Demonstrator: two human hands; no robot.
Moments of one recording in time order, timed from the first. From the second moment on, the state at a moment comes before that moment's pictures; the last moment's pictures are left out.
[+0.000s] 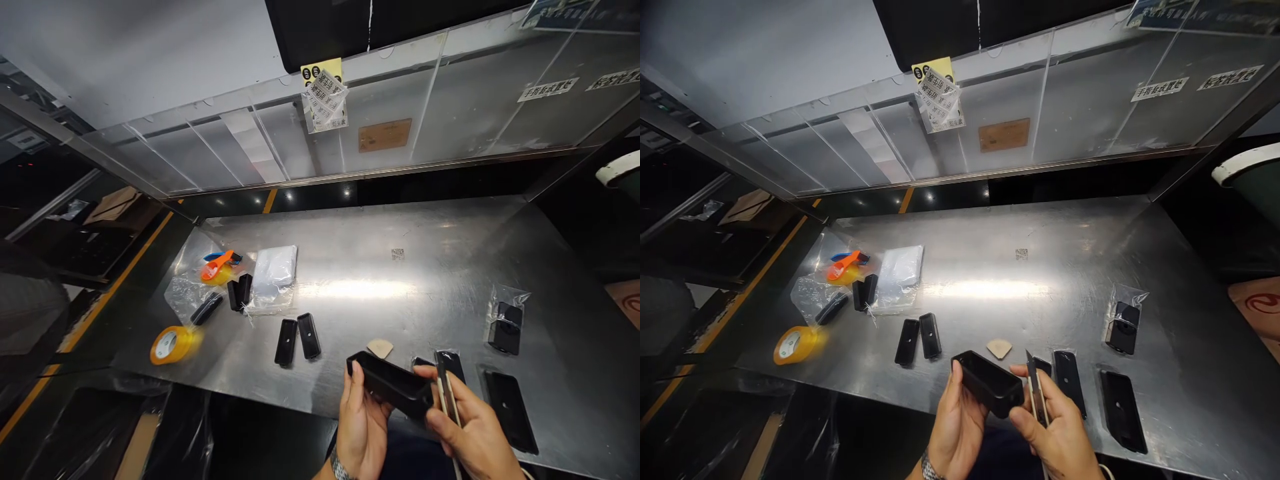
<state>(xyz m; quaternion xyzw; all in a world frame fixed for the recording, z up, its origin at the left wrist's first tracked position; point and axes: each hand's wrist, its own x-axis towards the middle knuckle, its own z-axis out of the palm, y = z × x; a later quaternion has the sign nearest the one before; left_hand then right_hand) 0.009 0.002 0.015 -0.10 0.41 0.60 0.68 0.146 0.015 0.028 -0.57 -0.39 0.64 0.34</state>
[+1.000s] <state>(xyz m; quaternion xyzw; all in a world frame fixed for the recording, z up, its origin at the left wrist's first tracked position) 0.010 -0.022 0.020 0.14 0.43 0.62 0.64 0.180 0.015 0.011 -0.53 -0.31 0.68 0.40</state>
